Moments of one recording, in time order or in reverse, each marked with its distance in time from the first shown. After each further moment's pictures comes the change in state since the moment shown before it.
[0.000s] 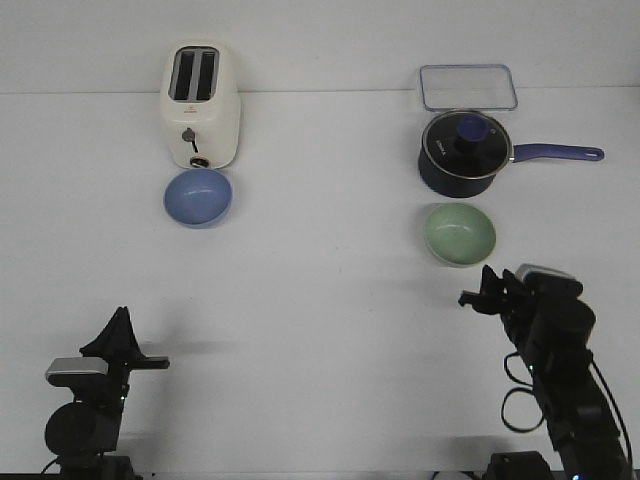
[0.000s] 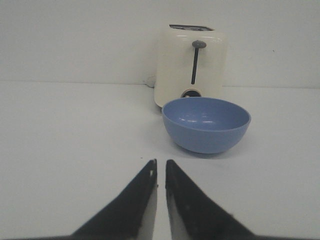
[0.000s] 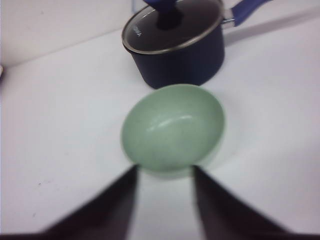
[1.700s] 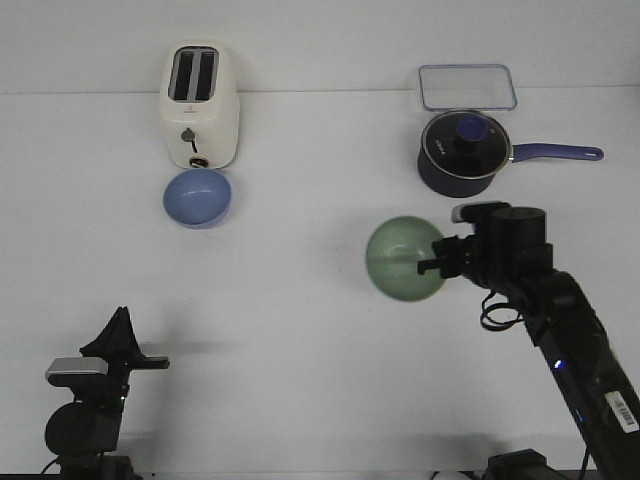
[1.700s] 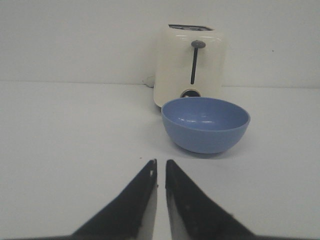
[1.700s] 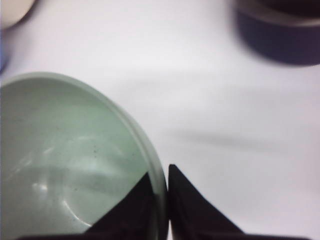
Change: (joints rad) left arm 0.000 0.000 0.000 0.000 0.000 0.000; right arm 0.150 0.443 0.404 -0.298 -0.240 -0.195
